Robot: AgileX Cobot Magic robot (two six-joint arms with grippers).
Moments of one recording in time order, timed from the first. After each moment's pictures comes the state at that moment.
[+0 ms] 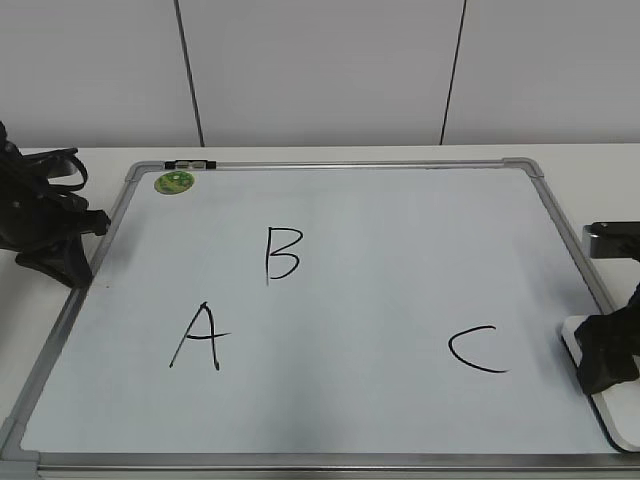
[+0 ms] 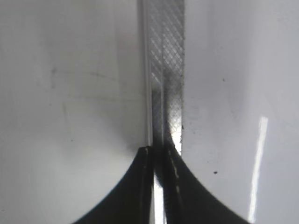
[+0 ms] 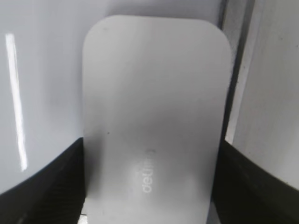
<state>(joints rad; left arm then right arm) -0.01 2.12 -1.41 -0.25 0.90 0.14 0.00 1.66 -0.77 0.11 0.68 -0.18</state>
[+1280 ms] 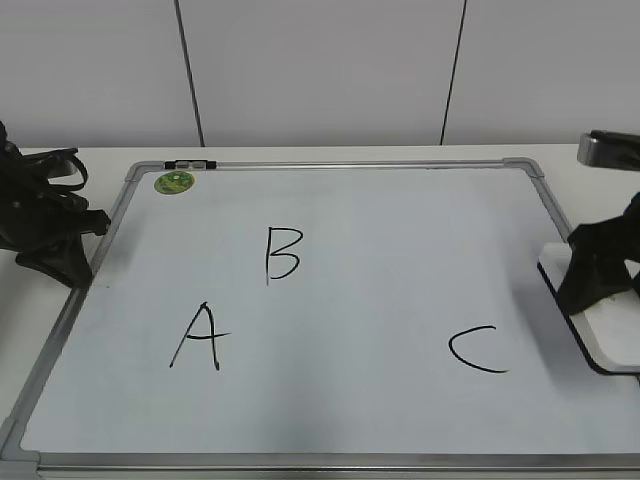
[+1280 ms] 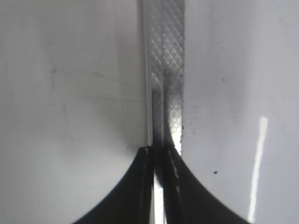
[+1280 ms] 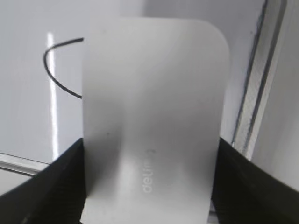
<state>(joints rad) -0.01 2.12 -1.41 -0.26 0.90 0.14 0.00 1.59 -1.01 0.26 0.98 -0.26</state>
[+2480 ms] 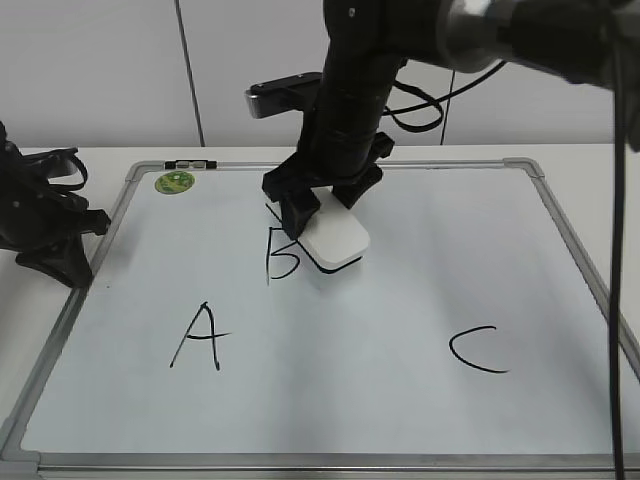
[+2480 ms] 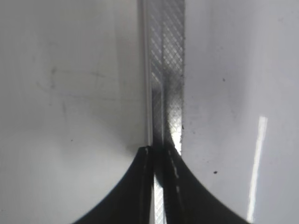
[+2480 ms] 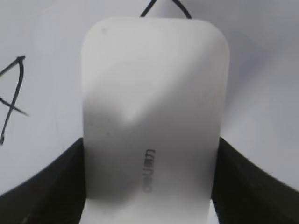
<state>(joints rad) -0.01 2.12 -1.41 -0.26 0.90 0.14 0.54 2.25 -2.04 0.13 1.23 -0.18</state>
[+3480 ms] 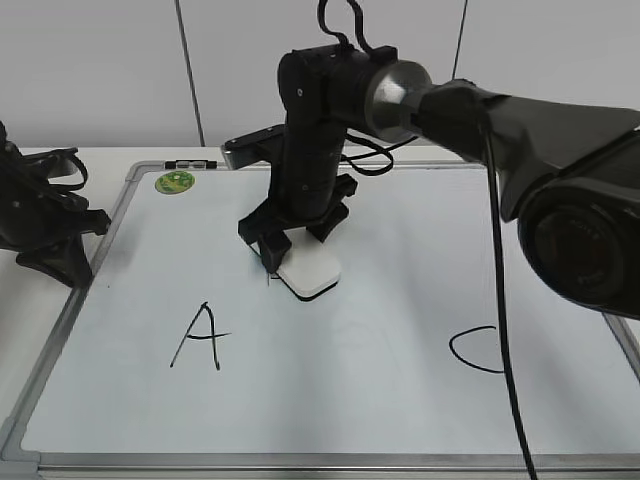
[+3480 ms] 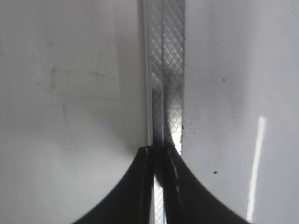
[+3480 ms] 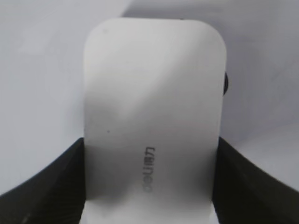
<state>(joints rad) -0.01 2.12 -1.41 -0.26 0.90 0.14 0.58 2.51 -2.27 0.09 1.23 -0.15</state>
